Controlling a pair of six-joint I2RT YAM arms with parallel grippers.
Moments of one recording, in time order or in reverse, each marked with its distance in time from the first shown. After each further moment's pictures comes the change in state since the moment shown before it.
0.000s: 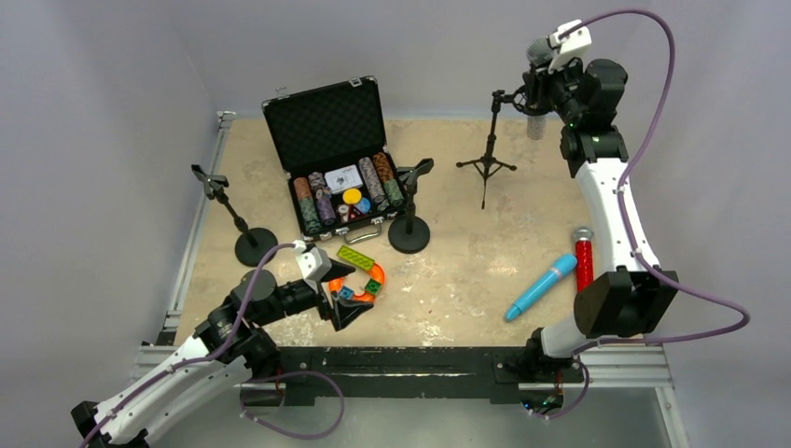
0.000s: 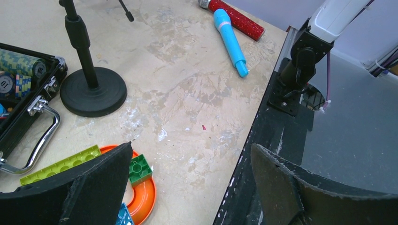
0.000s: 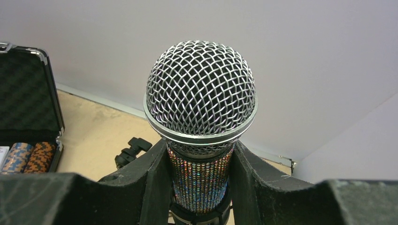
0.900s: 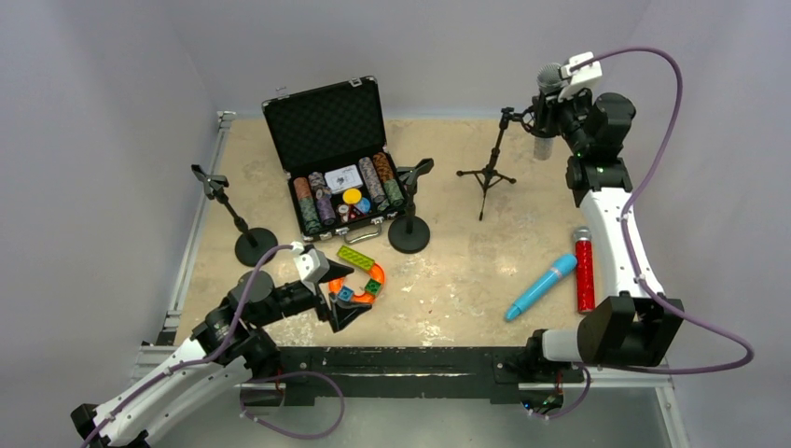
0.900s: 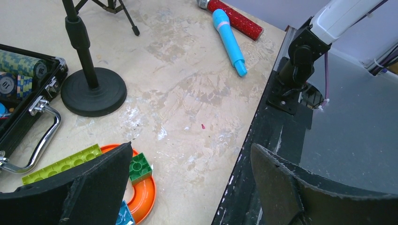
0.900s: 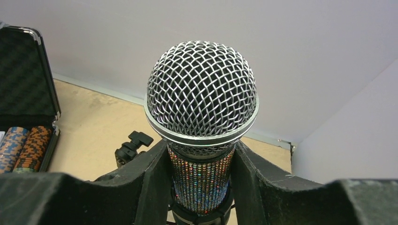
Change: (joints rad) left arm 0.000 -0.023 0.007 -0.029 0.002 0.007; right arm -0.050 -0.153 -0.275 0.122 -0.042 0.018
